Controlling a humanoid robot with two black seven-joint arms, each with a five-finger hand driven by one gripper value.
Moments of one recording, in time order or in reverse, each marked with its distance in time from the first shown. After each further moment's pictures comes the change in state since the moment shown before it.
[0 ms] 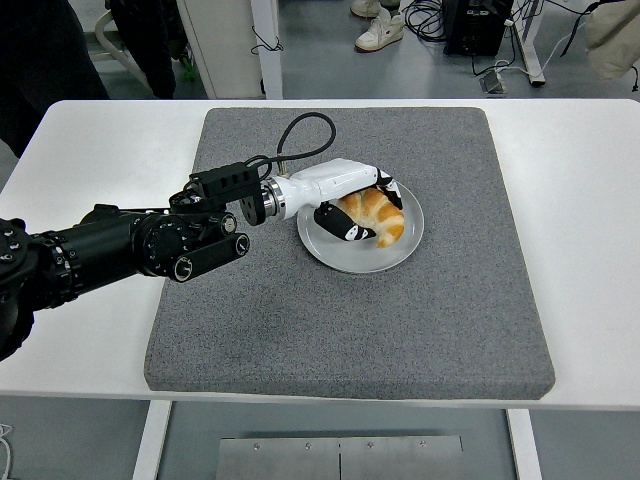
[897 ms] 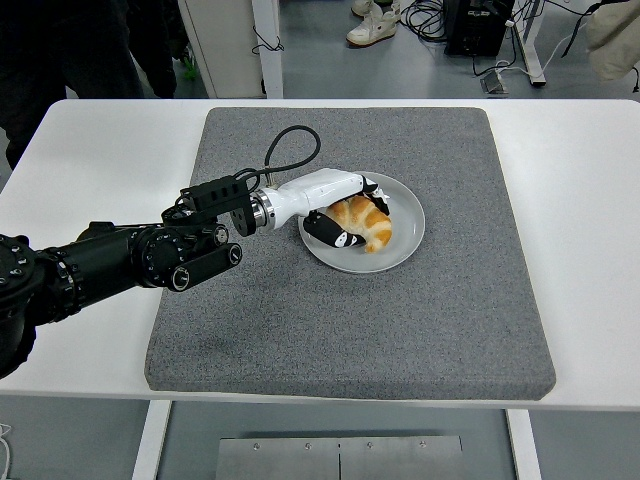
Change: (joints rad) left arm 0.055 -0.008 -0.011 0.059 -0.014 0.005 -0.025; right arm 0.000 0.000 0.001 0.000 0.000 0.000 0.000
